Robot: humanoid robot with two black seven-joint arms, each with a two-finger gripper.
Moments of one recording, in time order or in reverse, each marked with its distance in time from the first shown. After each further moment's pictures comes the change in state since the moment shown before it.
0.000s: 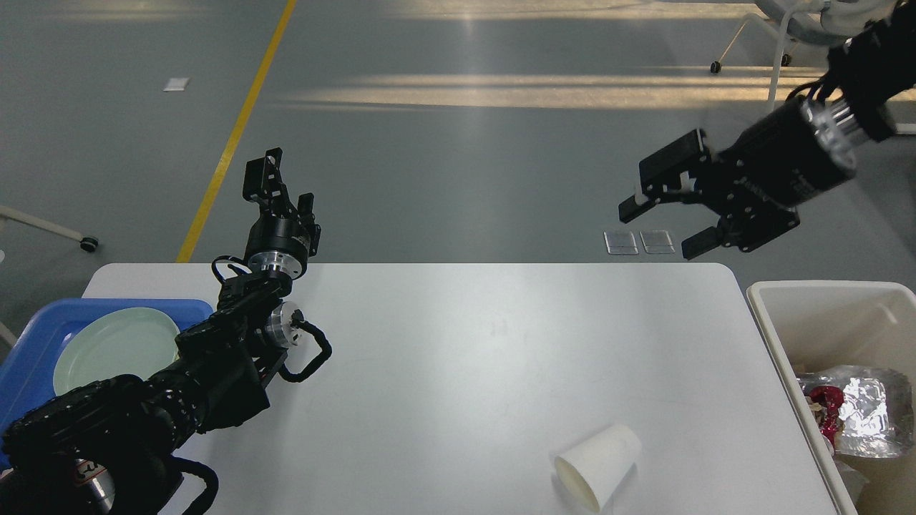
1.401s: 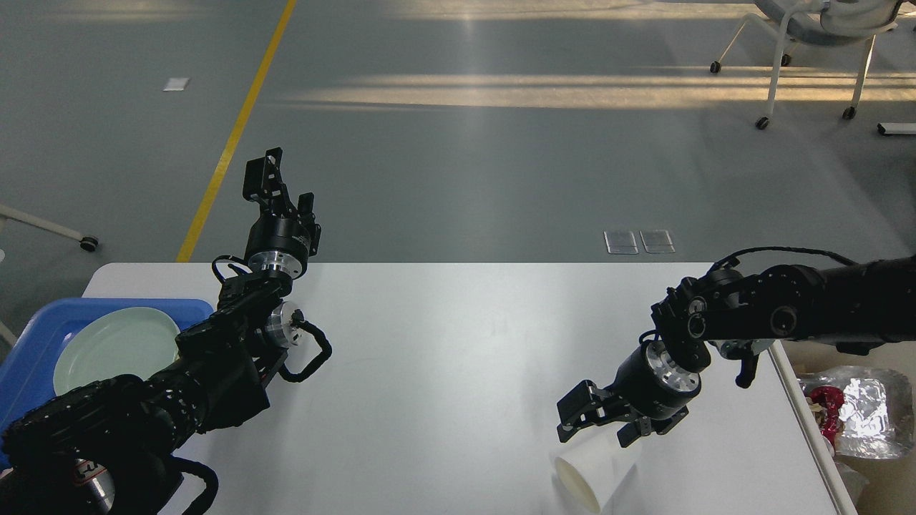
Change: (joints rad) left arm 0.000 0.000 0.001 0.000 0.000 0.000 0.000; right arm -0.567 0.330 0.082 -0.007 -0.273 -0.379 0.001
